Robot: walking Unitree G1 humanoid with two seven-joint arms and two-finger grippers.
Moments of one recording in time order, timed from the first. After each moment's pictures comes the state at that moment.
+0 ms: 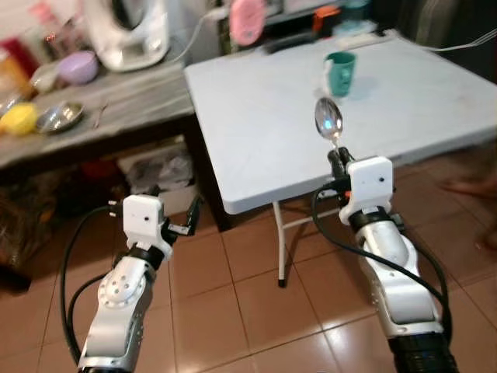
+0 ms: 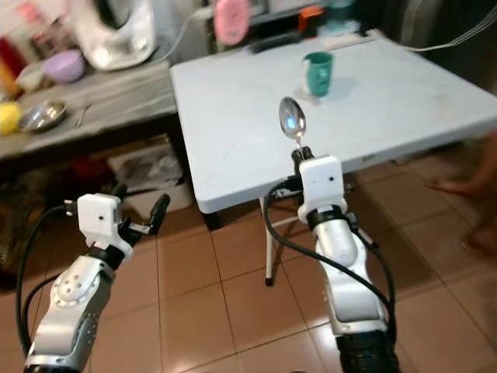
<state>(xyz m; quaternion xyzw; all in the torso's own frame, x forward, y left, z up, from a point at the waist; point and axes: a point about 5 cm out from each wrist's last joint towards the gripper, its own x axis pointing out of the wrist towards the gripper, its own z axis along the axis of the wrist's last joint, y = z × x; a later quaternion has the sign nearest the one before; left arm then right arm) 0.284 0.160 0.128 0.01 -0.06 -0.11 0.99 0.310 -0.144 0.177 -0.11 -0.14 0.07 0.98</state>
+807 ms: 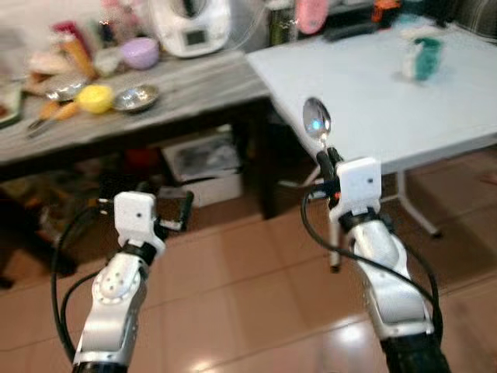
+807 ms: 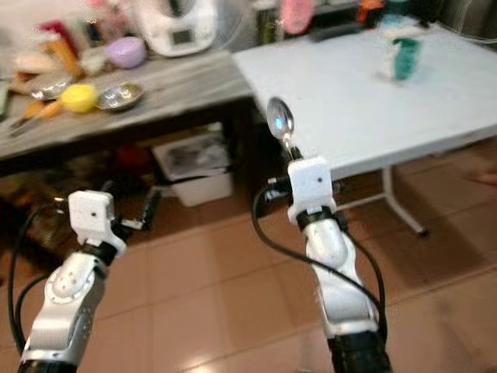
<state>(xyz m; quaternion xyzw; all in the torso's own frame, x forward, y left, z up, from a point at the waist) 0.287 0.171 0.126 0.02 -0.06 -0.08 0.99 0.311 -0.129 0.183 -0.11 -0.16 0.09 0.98</state>
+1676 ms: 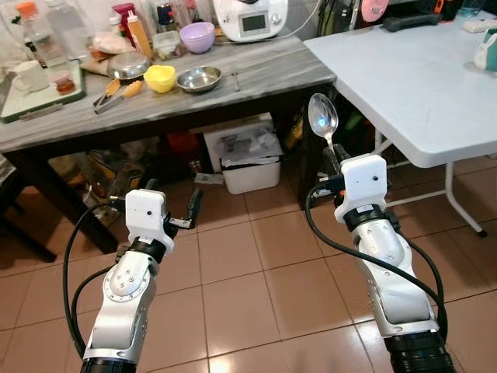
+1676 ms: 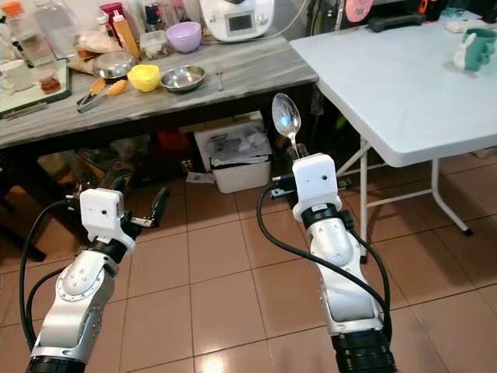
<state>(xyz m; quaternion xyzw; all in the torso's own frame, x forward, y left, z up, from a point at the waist) 0.290 0.160 0.127 0.02 -0.07 -0.09 0.99 0.311 -0.136 0.181 -0.12 -0.15 0.08 0.98</state>
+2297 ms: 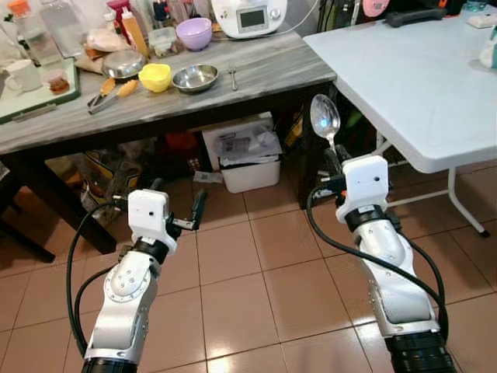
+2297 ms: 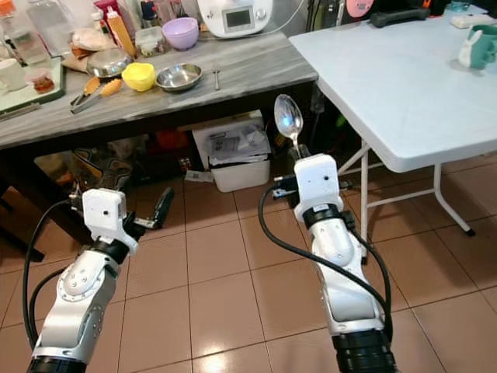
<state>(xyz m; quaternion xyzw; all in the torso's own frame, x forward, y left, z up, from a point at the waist) 0.289 0.156 0.128 0.00 -0.07 -0.12 0.99 0.311 -0.137 0.179 -0.12 -0.15 0.08 0.98</state>
